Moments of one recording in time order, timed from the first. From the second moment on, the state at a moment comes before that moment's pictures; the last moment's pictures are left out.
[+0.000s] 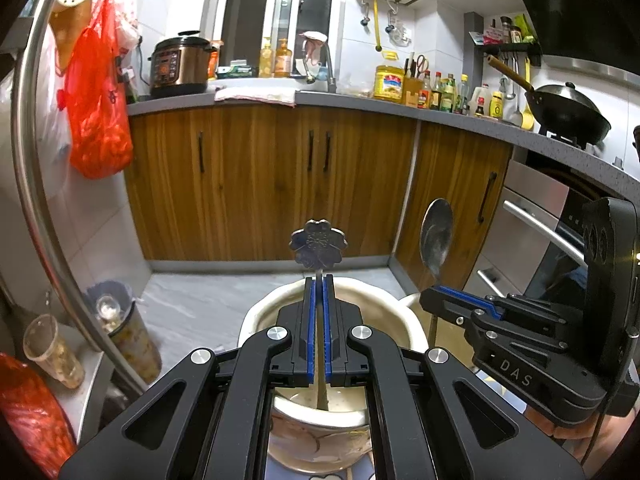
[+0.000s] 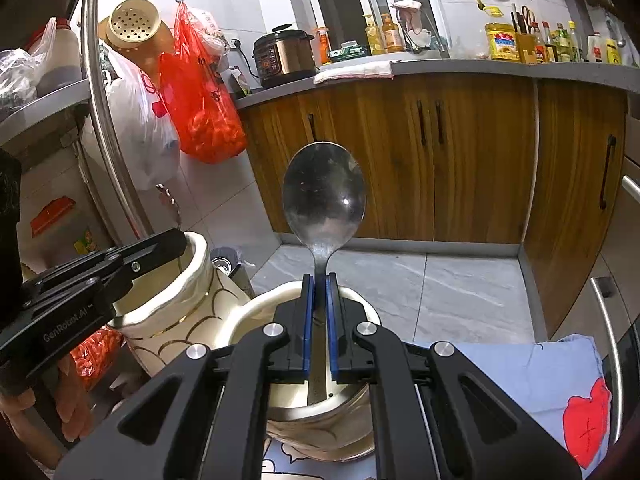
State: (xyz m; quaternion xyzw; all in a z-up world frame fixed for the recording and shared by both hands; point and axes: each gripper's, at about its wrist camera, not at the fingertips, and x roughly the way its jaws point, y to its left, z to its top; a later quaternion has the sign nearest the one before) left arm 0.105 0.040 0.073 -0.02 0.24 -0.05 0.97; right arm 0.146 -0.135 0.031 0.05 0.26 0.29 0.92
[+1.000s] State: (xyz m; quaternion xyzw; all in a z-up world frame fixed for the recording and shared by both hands) left arm 0.037 0.031 0.129 0.02 0.23 -0.03 0.97; right arm 0.069 -0.204 0.085 0.08 0.25 0.22 0.94
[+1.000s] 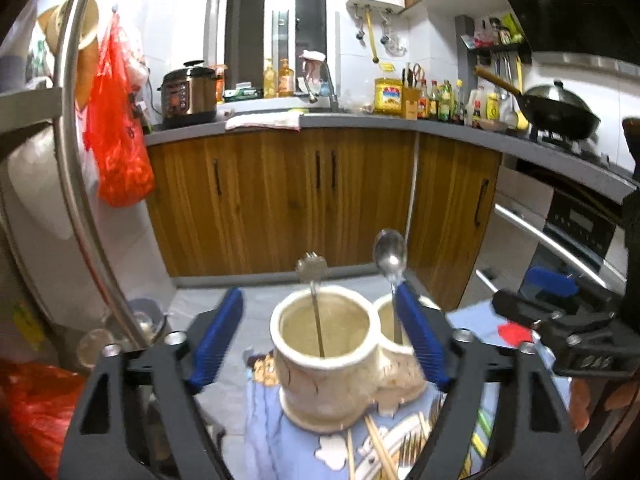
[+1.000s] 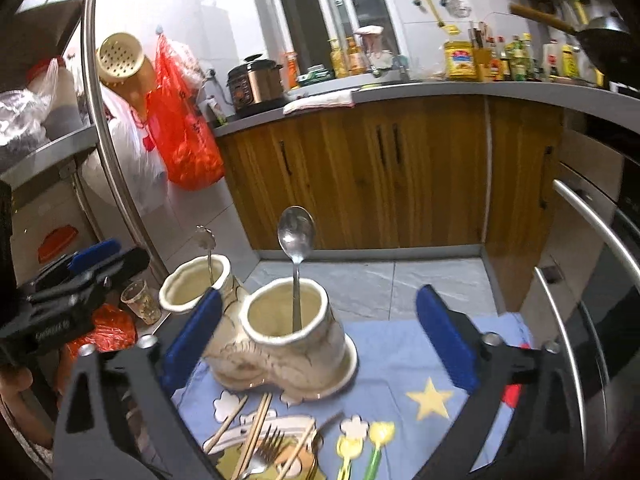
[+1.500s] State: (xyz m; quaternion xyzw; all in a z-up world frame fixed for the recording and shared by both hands) left arm 0.019 0.041 0.041 0.01 0.35 -0.04 0.94; right arm 0.061 -0.240 0.000 0.05 0.37 0.16 0.91
